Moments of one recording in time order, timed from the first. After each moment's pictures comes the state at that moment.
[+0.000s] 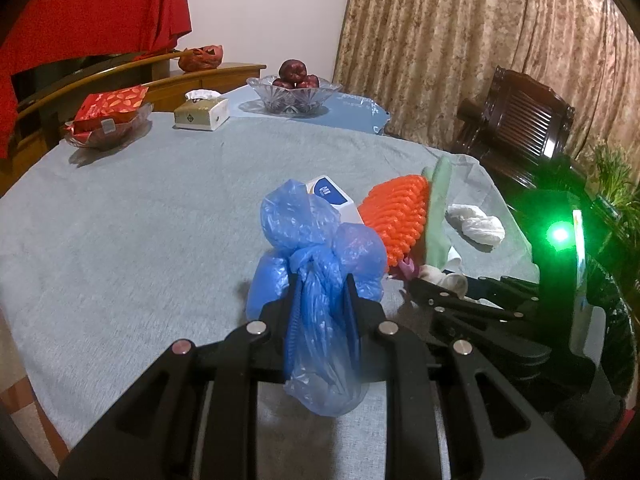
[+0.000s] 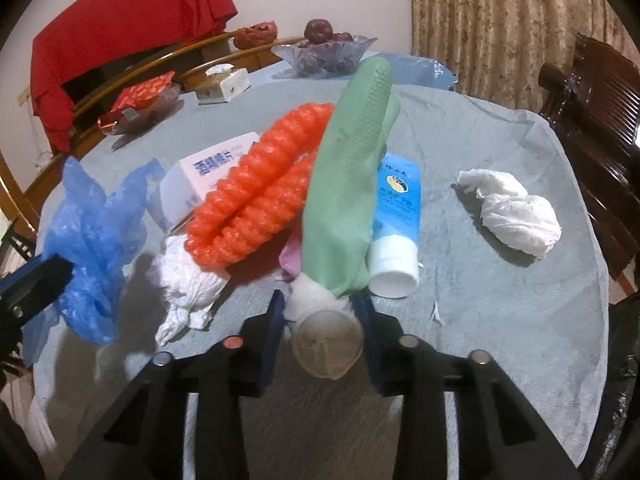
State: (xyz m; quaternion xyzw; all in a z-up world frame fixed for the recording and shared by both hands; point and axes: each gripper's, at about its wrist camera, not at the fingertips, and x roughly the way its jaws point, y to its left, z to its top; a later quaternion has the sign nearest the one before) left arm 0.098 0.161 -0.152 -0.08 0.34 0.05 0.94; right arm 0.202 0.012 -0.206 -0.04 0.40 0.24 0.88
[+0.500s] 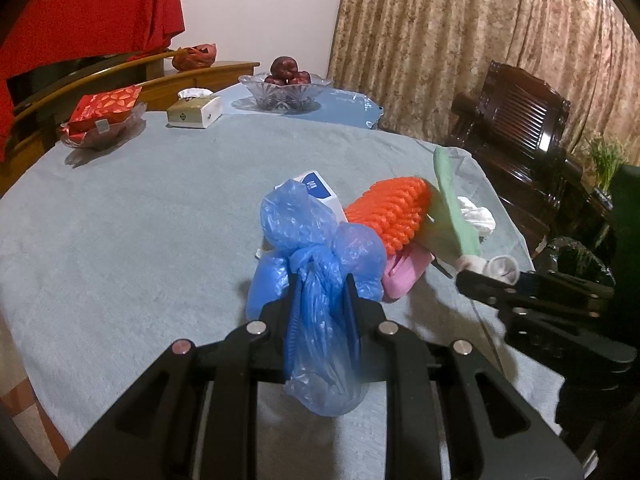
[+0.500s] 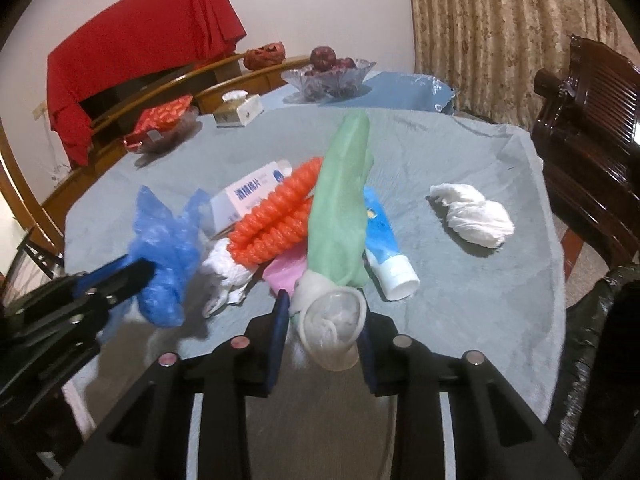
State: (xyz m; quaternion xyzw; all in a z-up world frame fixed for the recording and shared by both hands) left arm 0.095 0.150 -0.151 -0.08 0.34 0.04 0.94; right arm 0.163 -0.026 -0.165 -0.01 0.38 0.26 0.89
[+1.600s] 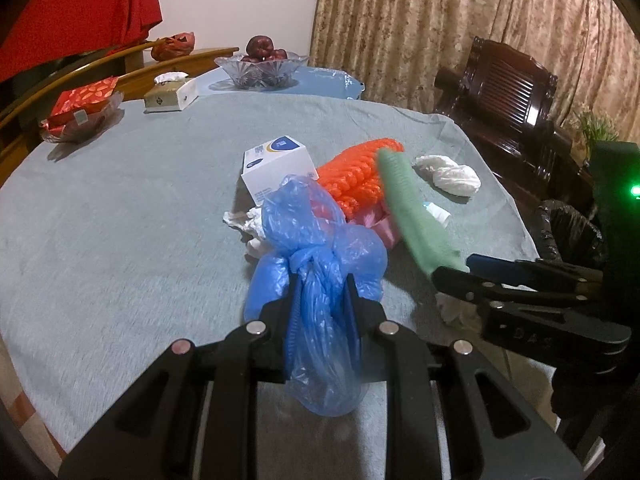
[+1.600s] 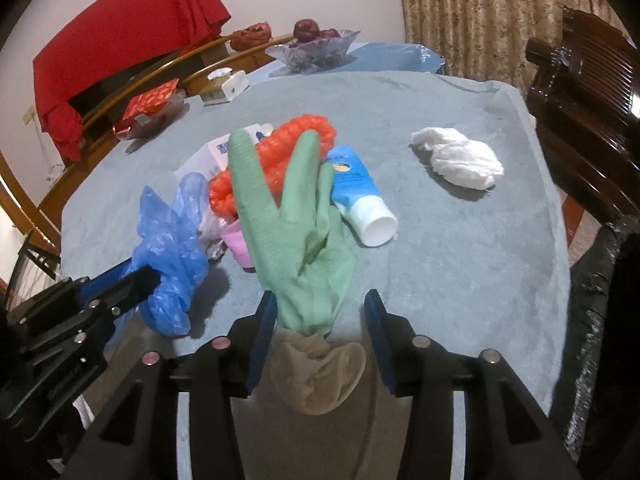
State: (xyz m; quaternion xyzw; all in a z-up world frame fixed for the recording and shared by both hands) left arm 0.093 0.129 -0.178 -0.06 0.37 0.02 0.93; right arm 0.166 -0.035 -0.203 0.00 0.43 0.25 0.87
